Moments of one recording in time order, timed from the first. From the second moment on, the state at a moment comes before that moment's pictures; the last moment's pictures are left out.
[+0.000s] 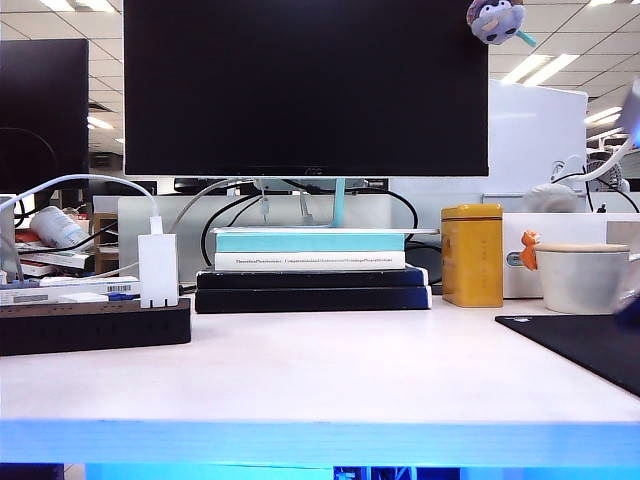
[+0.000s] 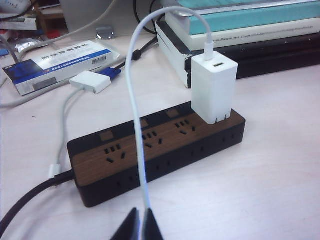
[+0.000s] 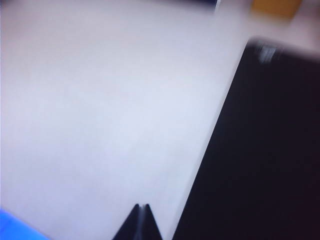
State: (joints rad) left arm -0.41 0.05 0.02 -0.16 -0.23 0.05; right arm 0.58 0.50 0.01 0.06 0.16 0.02
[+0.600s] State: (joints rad) left arm -0.41 0.05 0.02 -0.16 -0.23 0.05; right arm 0.58 0.50 0.01 0.06 0.16 0.02
